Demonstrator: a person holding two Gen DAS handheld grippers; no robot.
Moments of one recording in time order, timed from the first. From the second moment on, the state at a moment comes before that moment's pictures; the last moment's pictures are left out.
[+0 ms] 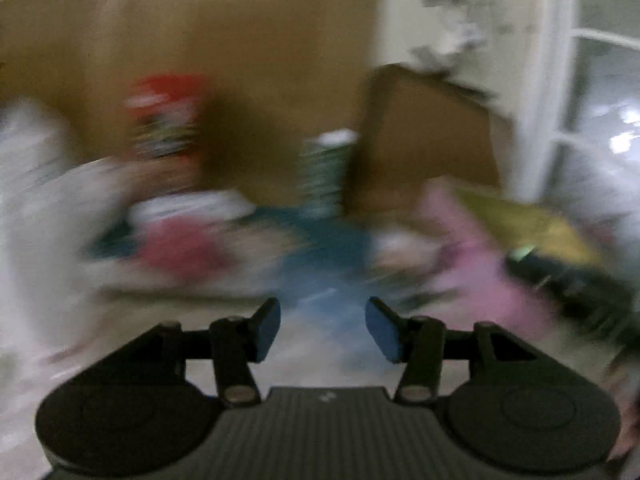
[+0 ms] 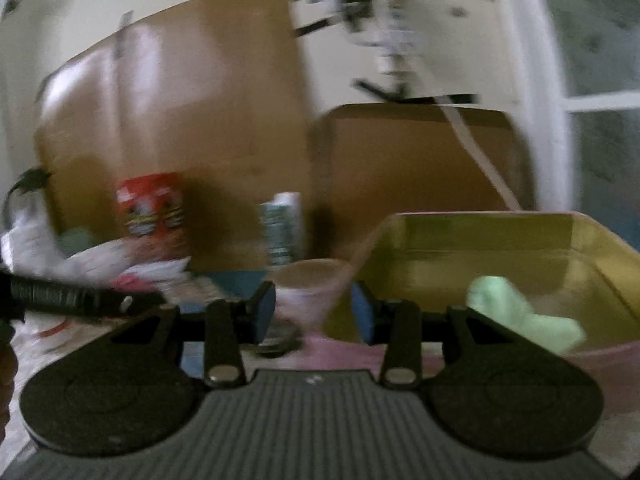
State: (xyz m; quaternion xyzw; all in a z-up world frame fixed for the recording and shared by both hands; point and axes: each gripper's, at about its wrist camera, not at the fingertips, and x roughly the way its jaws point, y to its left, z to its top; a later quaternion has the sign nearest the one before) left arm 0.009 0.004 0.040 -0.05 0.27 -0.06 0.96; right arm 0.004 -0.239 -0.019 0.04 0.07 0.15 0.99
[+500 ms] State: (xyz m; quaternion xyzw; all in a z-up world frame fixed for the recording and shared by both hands) left arm -0.035 0.119 0.008 -0.12 0.24 0.03 0.96; right arm 0.079 -0.028 -0.027 -0.05 0.18 0.29 0.94
